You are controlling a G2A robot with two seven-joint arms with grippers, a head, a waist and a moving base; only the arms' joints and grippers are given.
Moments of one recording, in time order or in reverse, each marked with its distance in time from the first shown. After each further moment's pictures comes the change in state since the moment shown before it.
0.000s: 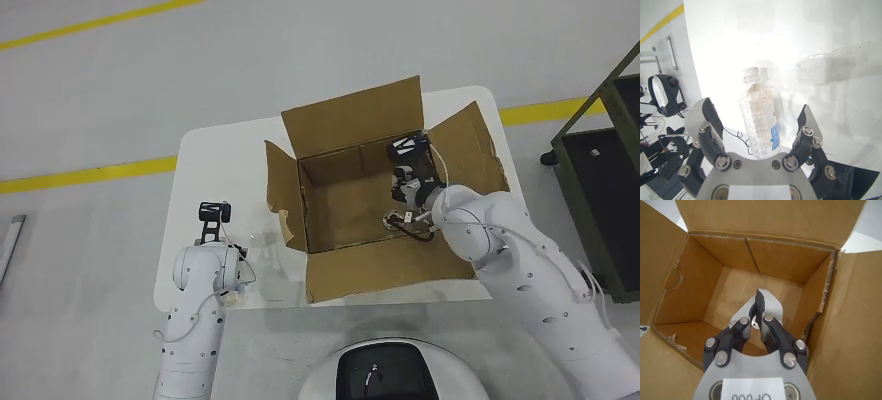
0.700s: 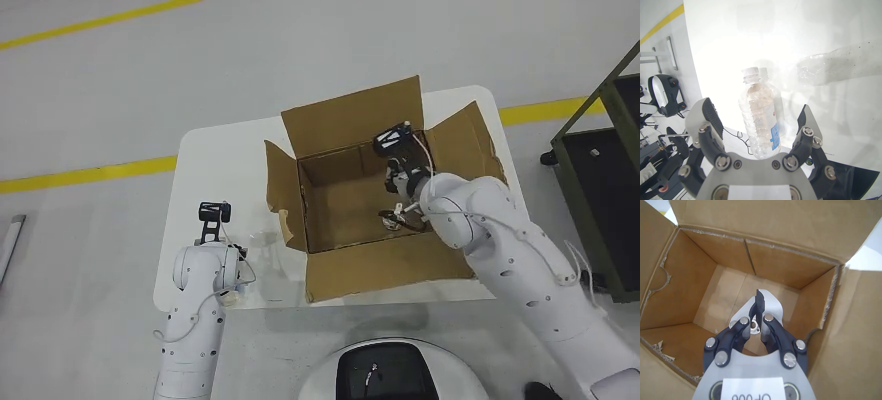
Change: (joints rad) left arm 0.000 0.000 0.000 0.000 0.000 0.000 0.000; right arm 0.150 -0.023 -0.099 0.050 -0.134 0.022 0.126
